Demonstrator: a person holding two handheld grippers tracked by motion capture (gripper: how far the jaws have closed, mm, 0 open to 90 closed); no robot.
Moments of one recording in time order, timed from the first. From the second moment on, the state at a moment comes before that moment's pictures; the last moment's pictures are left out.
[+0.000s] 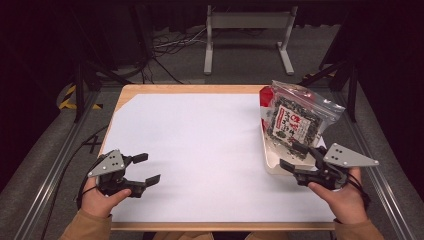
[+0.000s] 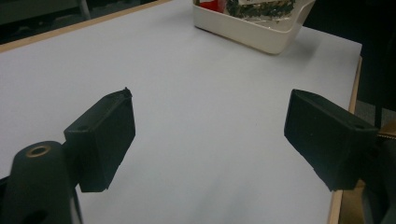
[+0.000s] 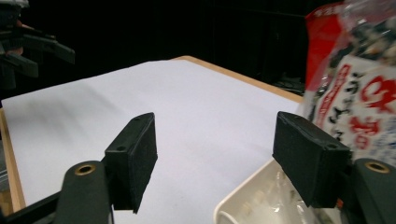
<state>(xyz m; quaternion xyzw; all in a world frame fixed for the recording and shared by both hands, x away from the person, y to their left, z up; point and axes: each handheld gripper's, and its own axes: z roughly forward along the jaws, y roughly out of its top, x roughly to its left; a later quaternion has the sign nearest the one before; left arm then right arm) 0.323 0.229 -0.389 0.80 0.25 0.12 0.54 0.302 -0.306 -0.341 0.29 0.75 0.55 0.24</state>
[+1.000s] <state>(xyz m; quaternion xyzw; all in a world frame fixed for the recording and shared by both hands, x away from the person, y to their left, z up) 0.323 0.230 -0.412 0.80 0.23 0.09 0.55 0.322 -0.235 -0.421 0.25 0.79 0.53 0.18</state>
